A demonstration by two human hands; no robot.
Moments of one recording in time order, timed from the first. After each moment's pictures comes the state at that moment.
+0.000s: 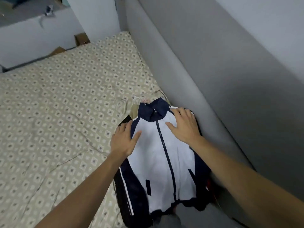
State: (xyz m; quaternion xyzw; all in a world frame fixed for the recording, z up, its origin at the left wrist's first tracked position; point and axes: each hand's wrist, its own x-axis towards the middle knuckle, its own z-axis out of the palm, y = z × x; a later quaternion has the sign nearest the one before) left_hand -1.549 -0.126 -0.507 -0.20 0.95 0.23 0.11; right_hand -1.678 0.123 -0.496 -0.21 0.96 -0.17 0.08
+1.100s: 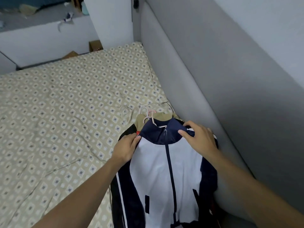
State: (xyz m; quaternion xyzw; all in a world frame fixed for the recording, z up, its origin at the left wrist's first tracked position) left_hand -1.564 -0.147 -0.521 -0.18 0.90 0.38 0.06; right_hand -1.703 0.140 -0.480 -0.18 0.94 -0.25 0.11
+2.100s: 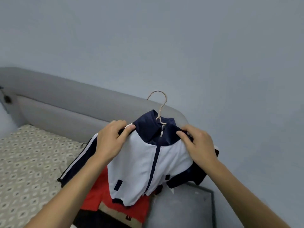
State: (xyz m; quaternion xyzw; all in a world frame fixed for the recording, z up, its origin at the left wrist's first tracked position) left_hand -1.357 0.006 -0.168 0.32 0.85 0.39 -0.14; right_hand -1.185 0.257 -0.151 0.11 0.92 -0.22 -0.32
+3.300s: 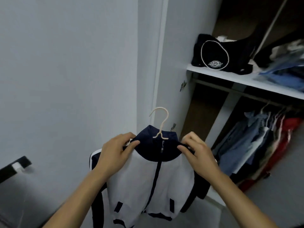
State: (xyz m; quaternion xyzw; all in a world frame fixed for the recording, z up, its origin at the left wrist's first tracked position) left_hand -0.901 0.300 -0.167 0.82 0.43 0.36 0.15; right_hand -0.599 0.211 -0.156 0.58 0.72 -0.06 -0.38
